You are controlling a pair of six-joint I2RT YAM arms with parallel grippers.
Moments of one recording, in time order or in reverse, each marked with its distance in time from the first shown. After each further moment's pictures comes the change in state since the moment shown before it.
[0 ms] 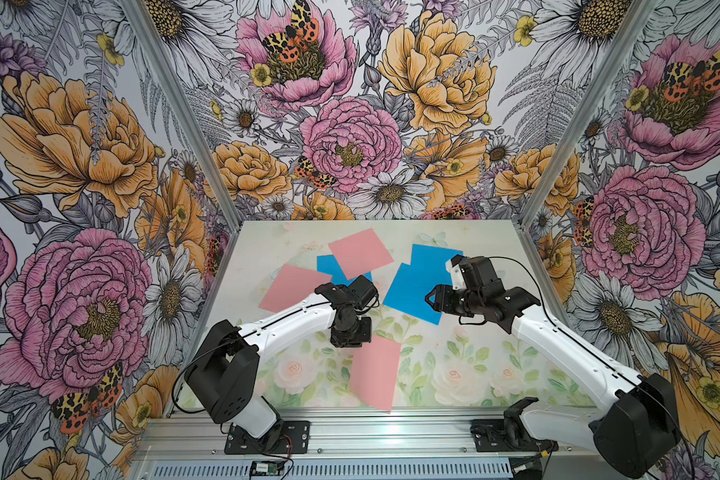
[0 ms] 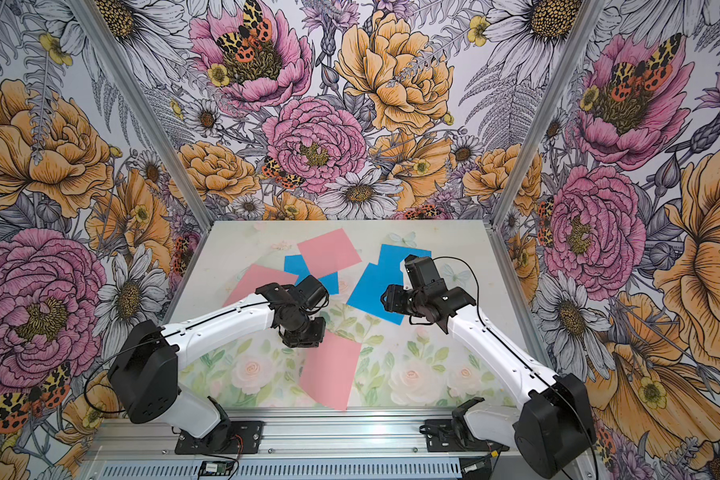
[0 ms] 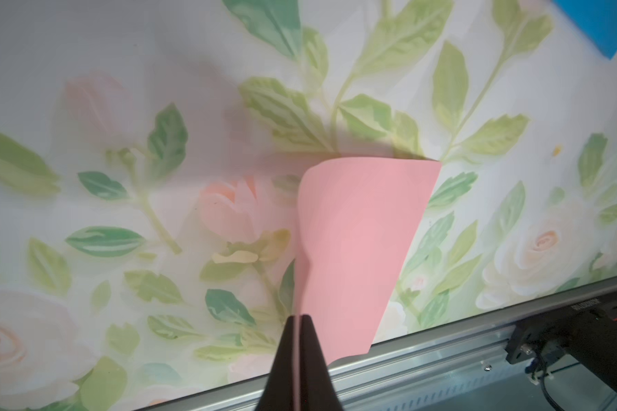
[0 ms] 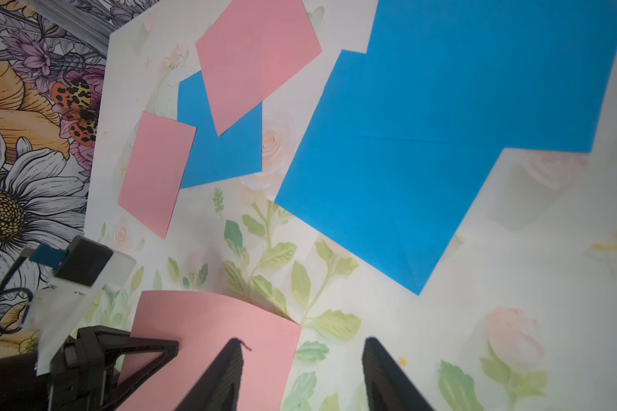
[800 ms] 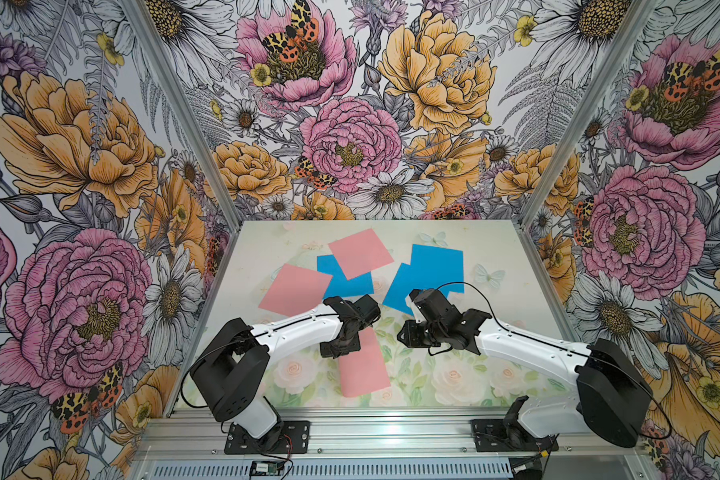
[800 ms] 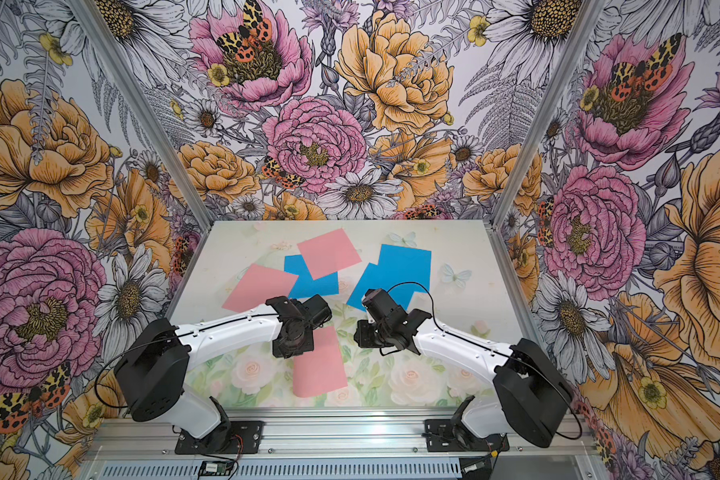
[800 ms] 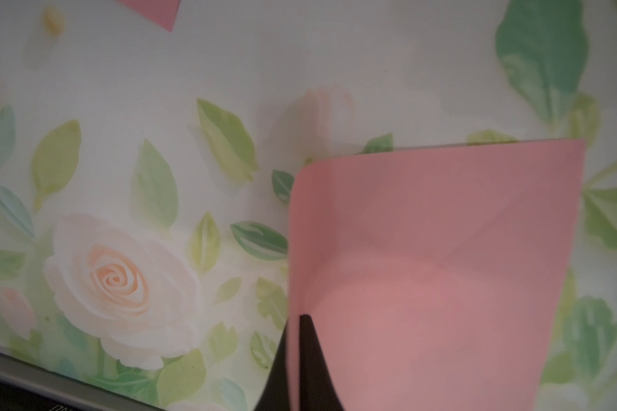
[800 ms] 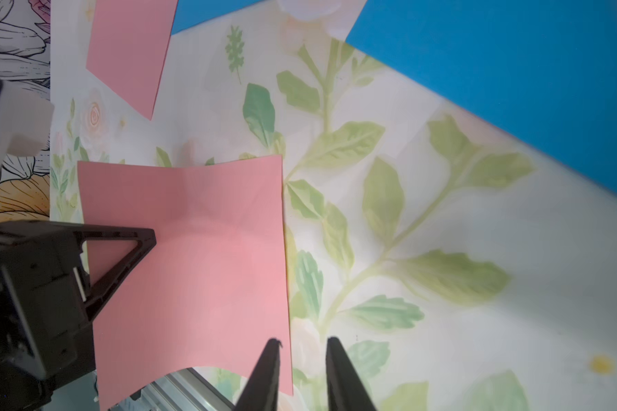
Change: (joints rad) left arm -0.046 0.021 -0.109 -0.024 -0.355 -0.262; right arm 0.324 0.261 -0.091 0.220 -0.004 0.130
